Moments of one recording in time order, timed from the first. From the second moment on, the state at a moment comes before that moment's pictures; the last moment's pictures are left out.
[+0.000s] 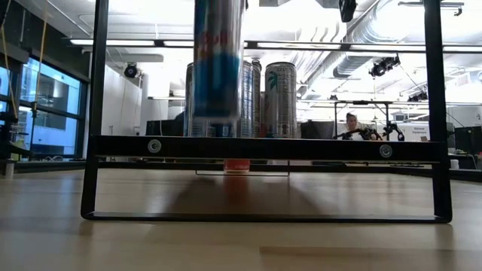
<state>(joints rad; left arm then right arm) -0.25 1.79 1.73 -0.97 0.03 0.41 -0.03 0.92 0.82 0.08 0.10 0.26</state>
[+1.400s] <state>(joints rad) -0.16 1.64 1.73 -0.93 -0.07 0.30 -0.03 0.92 0.82 0.09 0.10 0.28</state>
